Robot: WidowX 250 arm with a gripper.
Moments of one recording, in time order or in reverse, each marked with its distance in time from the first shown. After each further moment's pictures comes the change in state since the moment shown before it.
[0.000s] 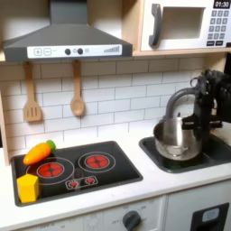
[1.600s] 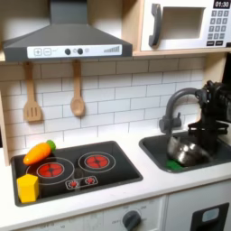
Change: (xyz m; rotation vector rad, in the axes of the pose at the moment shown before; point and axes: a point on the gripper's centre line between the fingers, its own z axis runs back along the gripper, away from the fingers) arm 0.031 -0.030 -0.048 -0.057 -0.022 -0.123
